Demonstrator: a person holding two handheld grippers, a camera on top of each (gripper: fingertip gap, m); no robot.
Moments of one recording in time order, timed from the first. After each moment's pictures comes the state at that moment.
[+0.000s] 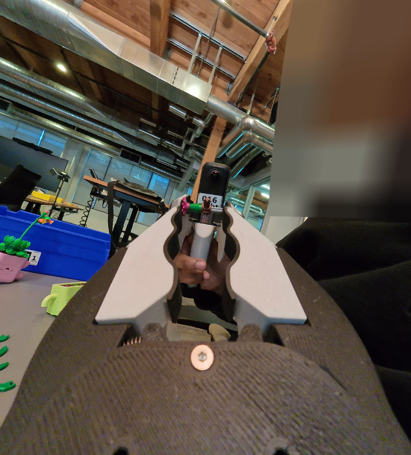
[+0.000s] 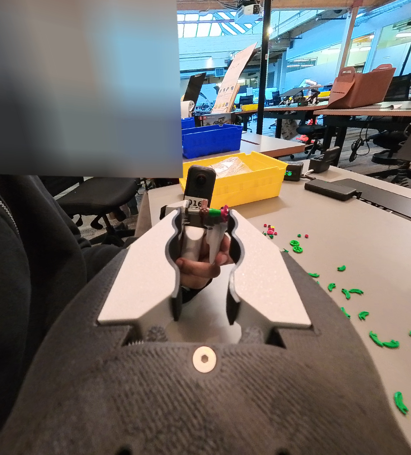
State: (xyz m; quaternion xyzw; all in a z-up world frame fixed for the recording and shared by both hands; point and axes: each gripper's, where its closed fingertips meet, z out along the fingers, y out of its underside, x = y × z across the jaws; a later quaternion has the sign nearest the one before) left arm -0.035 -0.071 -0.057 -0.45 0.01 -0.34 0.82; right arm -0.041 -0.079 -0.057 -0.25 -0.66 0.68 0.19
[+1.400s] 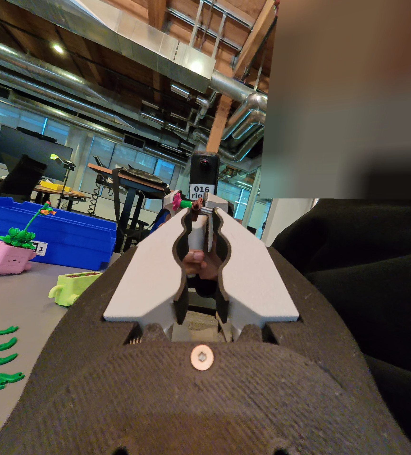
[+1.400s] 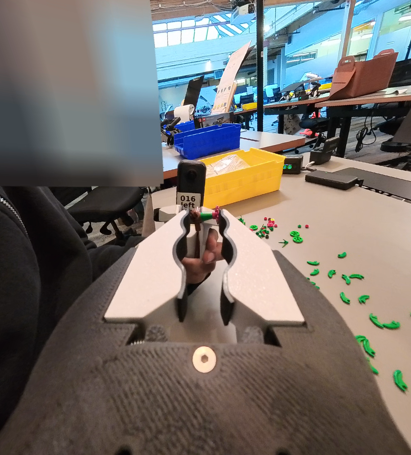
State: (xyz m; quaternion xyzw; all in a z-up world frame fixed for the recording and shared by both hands) left arm -0.025 -0.060 -0.064 -0.49 0.02 -0.32 0.81; right arm -0.042 -0.058 -0.062 -0.27 -0.65 0.69 0.16
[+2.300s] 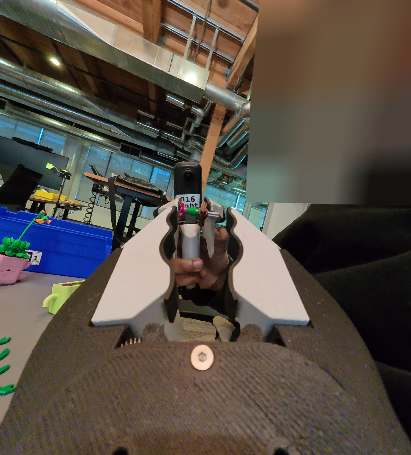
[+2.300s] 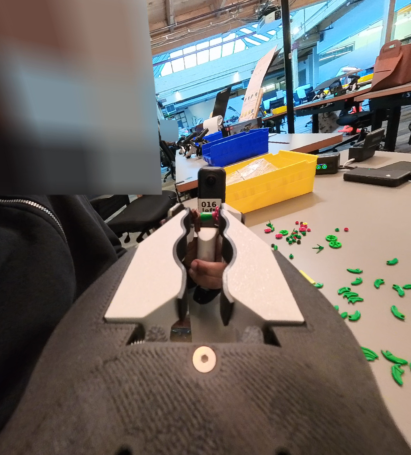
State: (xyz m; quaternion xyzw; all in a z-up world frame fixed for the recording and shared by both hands) left arm -0.023 -0.066 -0.058 -0.47 0.03 -0.32 0.82; right arm -0.035 -0.067 -0.059 -0.26 -0.62 0.73 0.09
